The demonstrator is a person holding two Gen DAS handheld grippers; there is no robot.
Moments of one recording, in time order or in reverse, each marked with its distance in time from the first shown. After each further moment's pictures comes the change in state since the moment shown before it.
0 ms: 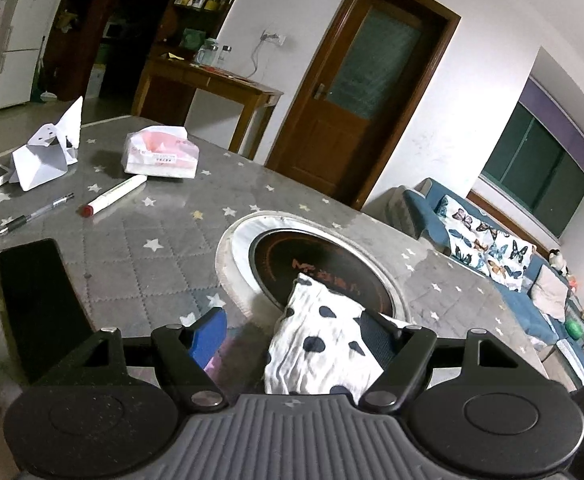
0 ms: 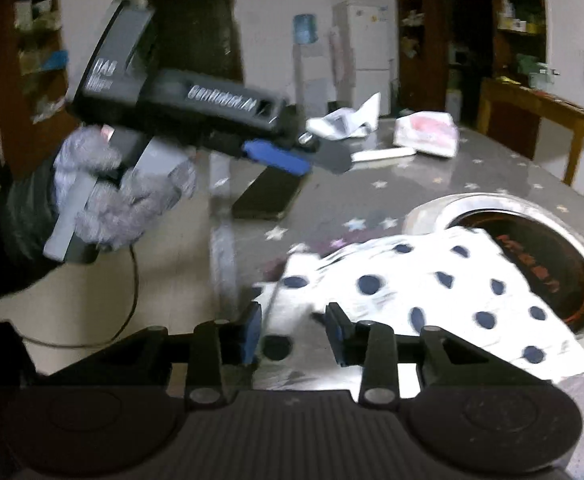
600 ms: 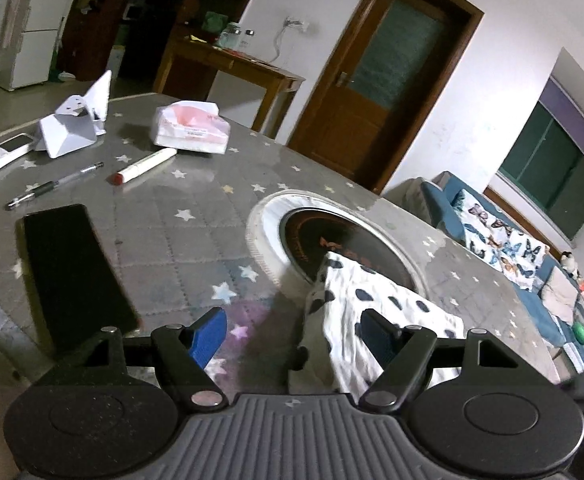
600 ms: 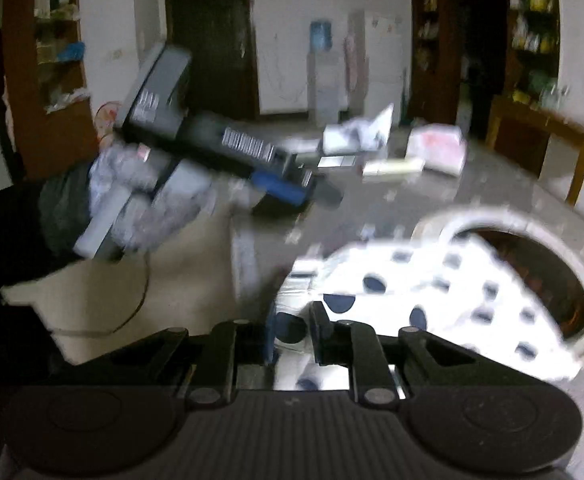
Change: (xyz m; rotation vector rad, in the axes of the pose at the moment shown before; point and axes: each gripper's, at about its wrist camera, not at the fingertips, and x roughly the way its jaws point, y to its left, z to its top) left arm -0.004 0.018 -0.014 -0.042 0.039 0.028; right arm -0.024 0.006 -0.010 -0.015 0.021 0.030
